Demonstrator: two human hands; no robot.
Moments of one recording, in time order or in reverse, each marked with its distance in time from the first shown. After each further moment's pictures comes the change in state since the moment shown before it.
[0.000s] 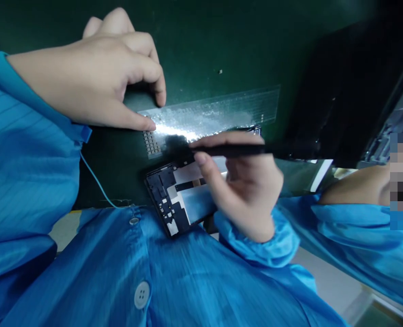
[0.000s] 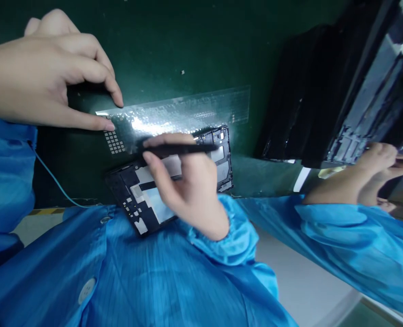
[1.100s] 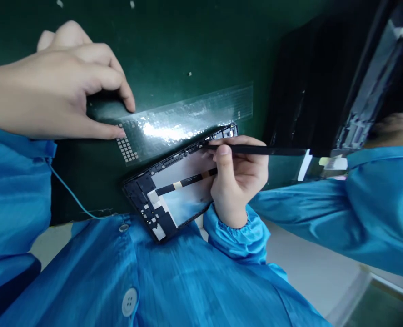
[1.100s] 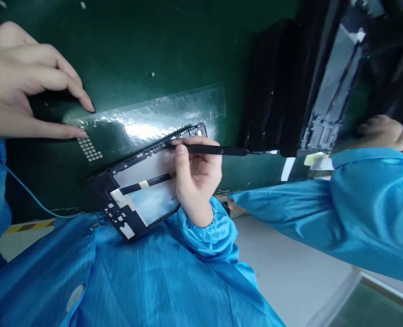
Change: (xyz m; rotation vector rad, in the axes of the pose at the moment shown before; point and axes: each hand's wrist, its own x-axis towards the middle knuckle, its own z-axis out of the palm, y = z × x) left_hand -0.004 -0.013 0.005 -0.033 0.097 0.028; right_hand -0.028 0.045 0.001 0.113 0.594 0.159
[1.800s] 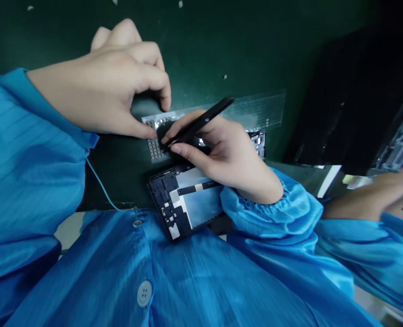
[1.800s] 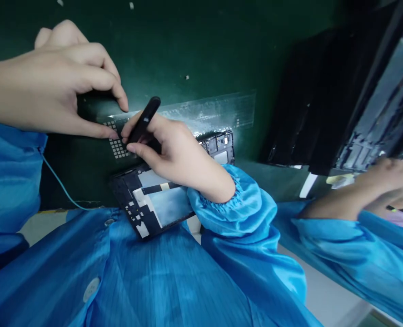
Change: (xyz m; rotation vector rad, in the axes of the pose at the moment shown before) left_hand 0.003 0.009 -0.002 0.026 -0.078 0.022; right_hand 0.070 -0.024 0.051 0.029 -1.037 -0.117
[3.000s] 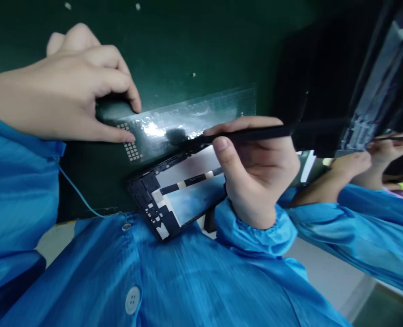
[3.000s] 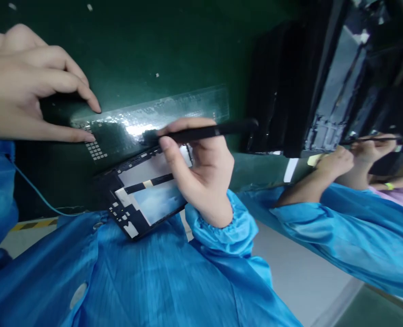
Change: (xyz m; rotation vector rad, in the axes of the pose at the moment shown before) left_hand 0.008 -0.005 0.002 0.193 0.057 0.006; right_hand -0.065 -0.023 0.001 -0.114 0.643 0.120
